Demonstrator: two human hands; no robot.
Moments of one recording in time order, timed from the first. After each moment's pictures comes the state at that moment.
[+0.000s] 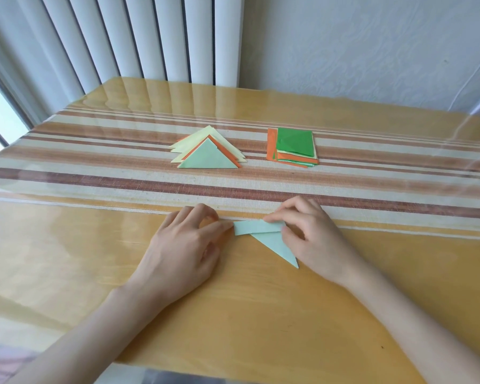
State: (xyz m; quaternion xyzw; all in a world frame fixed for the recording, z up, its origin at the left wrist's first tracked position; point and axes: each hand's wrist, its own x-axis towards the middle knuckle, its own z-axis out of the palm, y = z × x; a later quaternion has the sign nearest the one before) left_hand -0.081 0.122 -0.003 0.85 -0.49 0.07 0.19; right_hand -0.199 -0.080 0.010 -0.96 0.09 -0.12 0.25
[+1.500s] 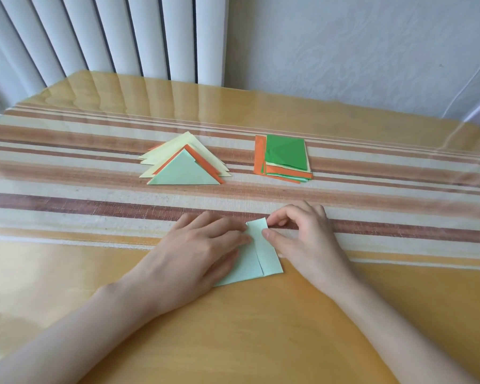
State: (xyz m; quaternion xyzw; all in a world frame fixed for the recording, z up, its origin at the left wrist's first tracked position) left_hand -0.047 0.068 -0.003 0.76 -0.62 0.04 0.17; right_hand -0.162 -0.107 0.003 -0.90 0.22 -0.19 0.33
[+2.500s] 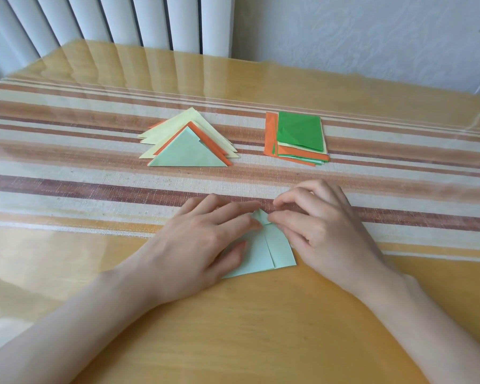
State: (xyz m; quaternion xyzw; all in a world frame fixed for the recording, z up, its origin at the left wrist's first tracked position) left_hand -0.043 0.065 -0.004 0.76 -0.63 0.03 0.16; right_hand -0.165 -0.121 -0.001 -0.96 -0.04 -0.26 0.03
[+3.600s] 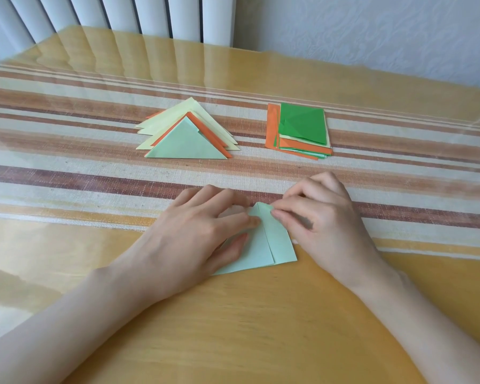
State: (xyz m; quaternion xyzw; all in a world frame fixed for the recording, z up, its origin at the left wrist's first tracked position) left_hand -0.043 0.064 -0.006 0.77 -0.61 0.06 0.17; right_hand -0.158 -0.121 -0.007 -0.95 0.01 -0.29 0.14
